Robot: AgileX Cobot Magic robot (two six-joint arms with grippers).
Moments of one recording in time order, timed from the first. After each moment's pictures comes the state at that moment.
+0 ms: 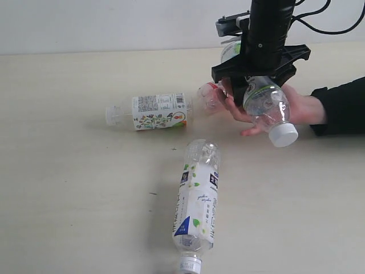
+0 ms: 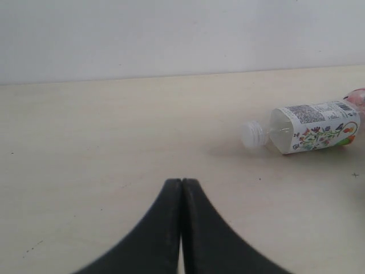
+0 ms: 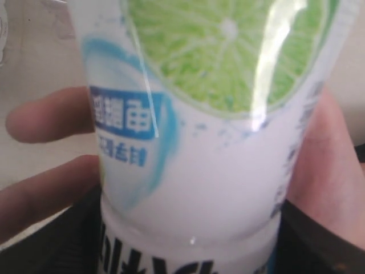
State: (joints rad) left arm -0.07 0.00 0.00 0.10 0.32 -0.11; right arm 0.40 2.08 -1.69 -0.08 1.22 0.18
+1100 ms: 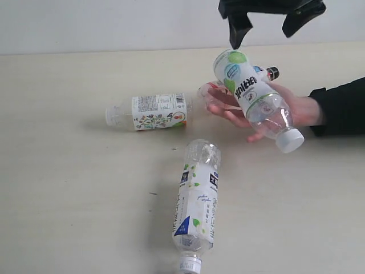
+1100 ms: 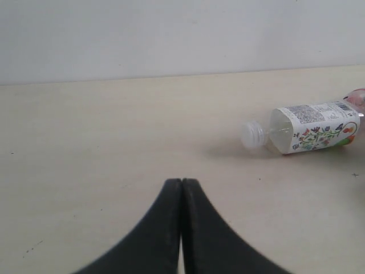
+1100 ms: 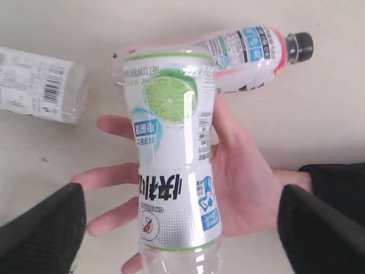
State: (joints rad) left arm -0.07 0.00 0.00 0.10 0.32 -0.11; right arm 0.40 1.83 -1.75 -0.05 1.22 0.13
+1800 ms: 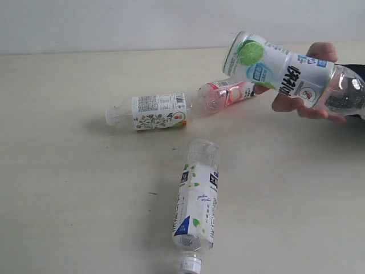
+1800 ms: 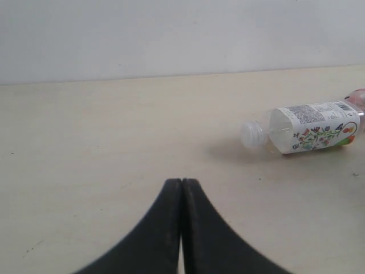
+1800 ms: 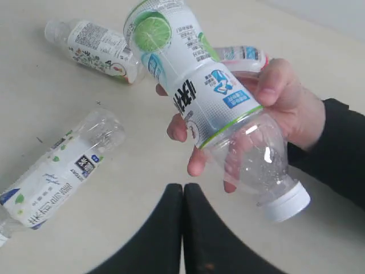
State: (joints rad) left arm -0.07 0.00 0.00 0.10 0.32 -0.11; right arm 0.40 0.72 -0.84 0.03 0.93 -0.12
